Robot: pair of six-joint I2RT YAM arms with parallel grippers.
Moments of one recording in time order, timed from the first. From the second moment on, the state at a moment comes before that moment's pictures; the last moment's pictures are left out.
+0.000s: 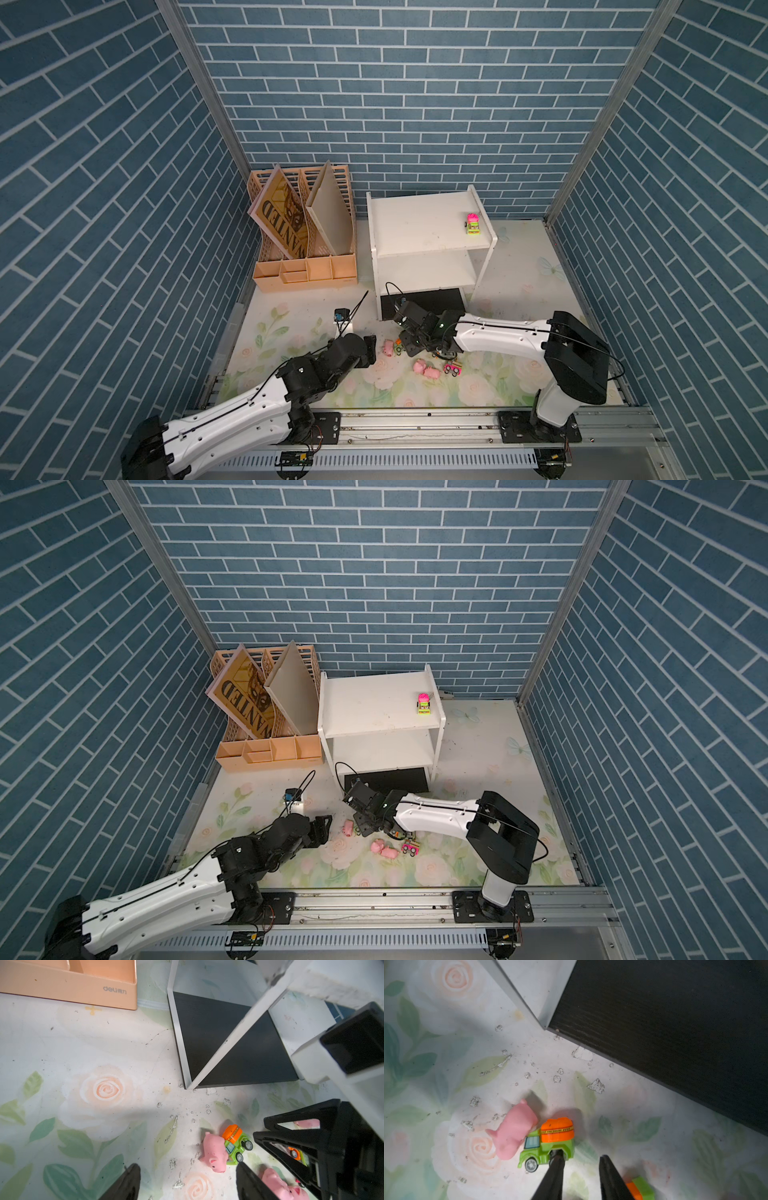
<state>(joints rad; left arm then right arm) -0.98 0.74 0.40 -0.44 -0.43 -0.84 1.14 1.71 1.06 -0.46 0.17 0.47</state>
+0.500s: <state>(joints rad) -0.98 0.81 0.41 -0.38 -0.40 -0.81 1.15 1.69 0.99 -0.38 0.16 0.50</state>
